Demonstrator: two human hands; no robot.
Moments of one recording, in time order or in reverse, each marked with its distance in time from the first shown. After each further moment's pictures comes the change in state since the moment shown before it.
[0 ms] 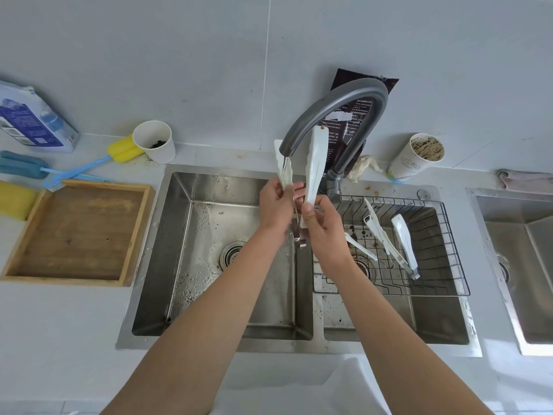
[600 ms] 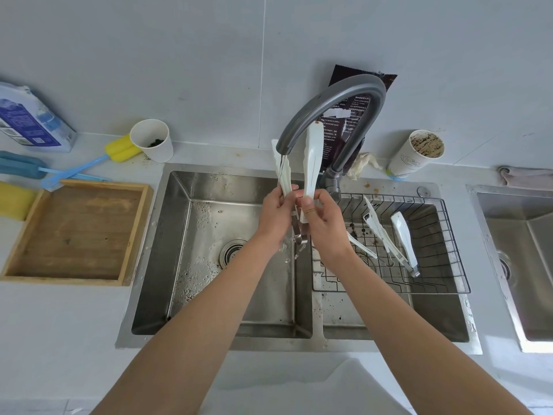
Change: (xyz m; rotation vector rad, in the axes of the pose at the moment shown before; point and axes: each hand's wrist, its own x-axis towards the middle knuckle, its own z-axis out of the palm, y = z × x) left_hand -0.008 -0.011 -0.009 0.122 -0.149 -0.050; right_hand 0.009 -0.003 -0.006 -0.049 -0.005 0.044
